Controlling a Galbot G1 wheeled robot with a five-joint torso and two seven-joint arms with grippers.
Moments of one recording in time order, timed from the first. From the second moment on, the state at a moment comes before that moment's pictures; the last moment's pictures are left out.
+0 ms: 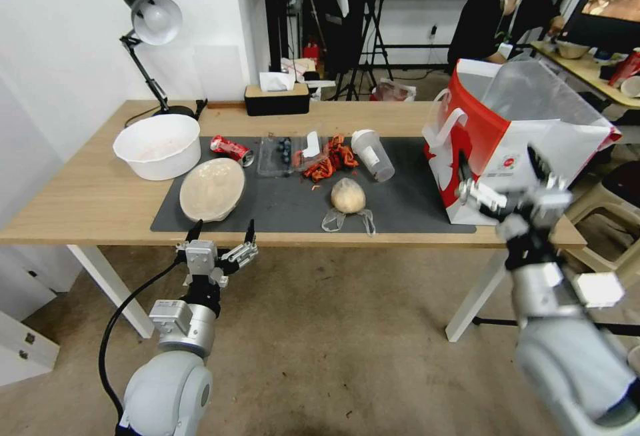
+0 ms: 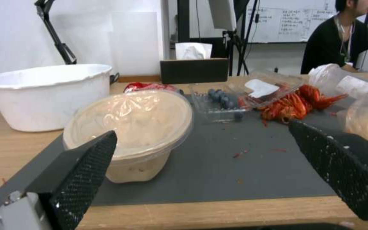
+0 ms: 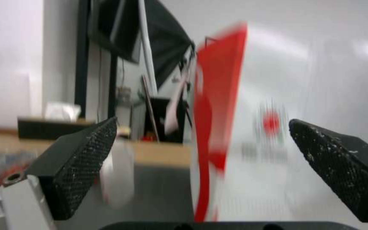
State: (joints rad) left arm 1.55 -1.46 -0.51 -2.18 -0.14 0.09 -0.03; right arm -1.60 1.11 0.51 2.19 0.20 0.23 0.32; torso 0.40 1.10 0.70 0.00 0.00
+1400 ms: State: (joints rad) left arm 1.58 -1.47 -0.53 -2.18 -0.13 0.08 -0.03; right arm -1.08 1.07 0.10 1.99 0.60 -0.09 0.46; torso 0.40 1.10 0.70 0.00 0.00
